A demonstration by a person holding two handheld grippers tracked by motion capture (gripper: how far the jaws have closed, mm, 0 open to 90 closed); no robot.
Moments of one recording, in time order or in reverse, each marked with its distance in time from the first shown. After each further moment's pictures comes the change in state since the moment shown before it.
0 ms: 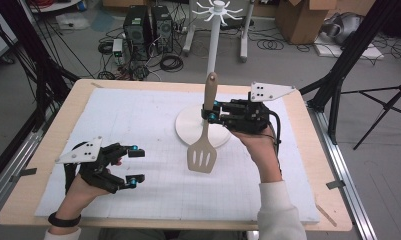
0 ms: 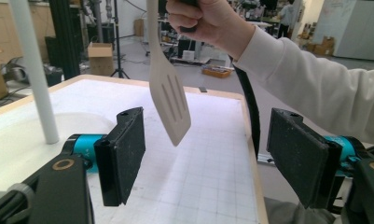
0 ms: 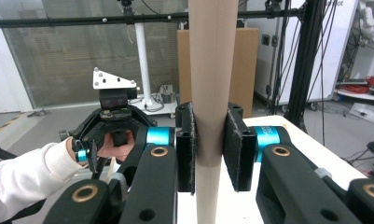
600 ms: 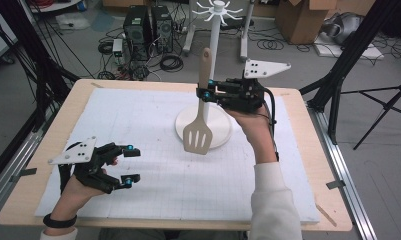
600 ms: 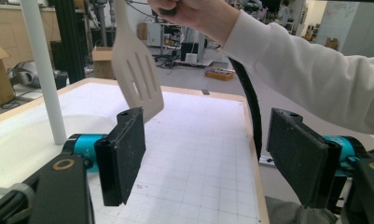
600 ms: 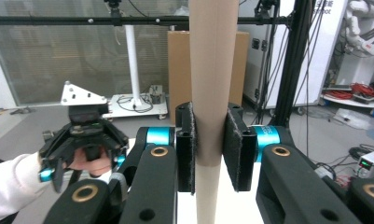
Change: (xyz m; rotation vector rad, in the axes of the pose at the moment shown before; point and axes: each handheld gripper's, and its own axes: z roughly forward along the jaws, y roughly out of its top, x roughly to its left) left arm -0.002 0.001 -0.006 -0.007 0.006 0.002; right arm -0.025 0.035 0.018 0.012 -0.033 -0.026
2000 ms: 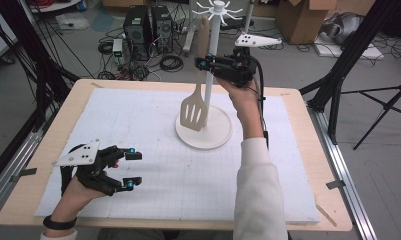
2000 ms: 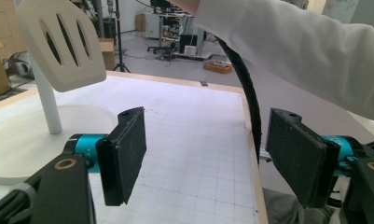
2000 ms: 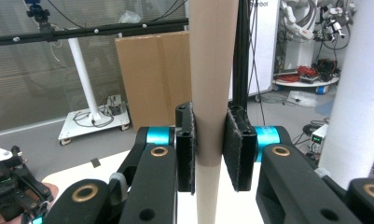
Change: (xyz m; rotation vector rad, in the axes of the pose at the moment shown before) left arm -0.001 -0.007 0.003 0.042 0.001 -0.007; right arm -0.053 0.019 0.022 0.001 -0.198 0.108
